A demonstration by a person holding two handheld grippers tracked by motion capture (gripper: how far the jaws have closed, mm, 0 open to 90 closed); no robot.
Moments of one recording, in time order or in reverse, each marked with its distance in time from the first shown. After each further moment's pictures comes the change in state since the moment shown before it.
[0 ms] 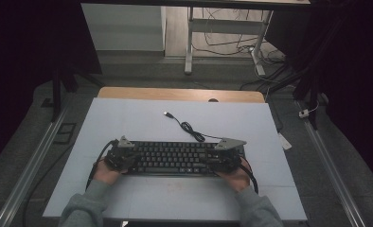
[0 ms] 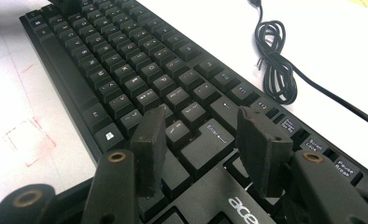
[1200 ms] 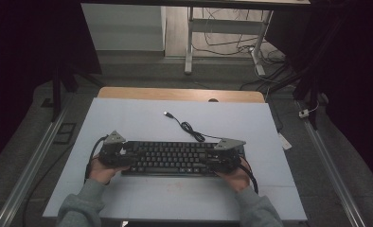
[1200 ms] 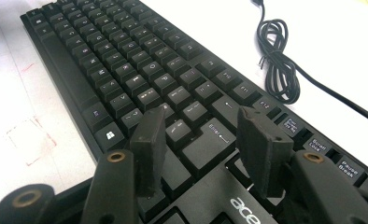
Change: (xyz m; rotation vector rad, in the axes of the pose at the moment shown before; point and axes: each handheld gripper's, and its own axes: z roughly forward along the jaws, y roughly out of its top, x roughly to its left) left arm 0.004 0.005 -0.026 -0.187 -0.071 -0.075; right arm 0.000 -0.001 0.001 0.006 0.006 0.000
